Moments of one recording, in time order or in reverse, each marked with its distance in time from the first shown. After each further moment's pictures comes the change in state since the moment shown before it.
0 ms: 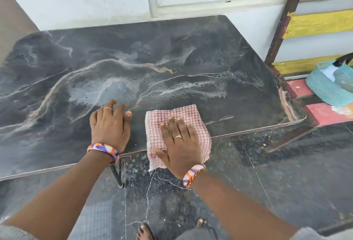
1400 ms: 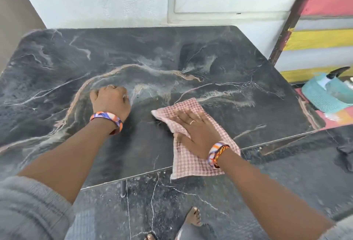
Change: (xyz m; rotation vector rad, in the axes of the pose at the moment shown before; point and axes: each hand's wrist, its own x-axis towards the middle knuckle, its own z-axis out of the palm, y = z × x) left_hand 0.110 -0.098 -0.015 -0.054 -0.058 0.005; right_hand 0.079 -0.037 -0.025 0.150 -0.254 -0.087
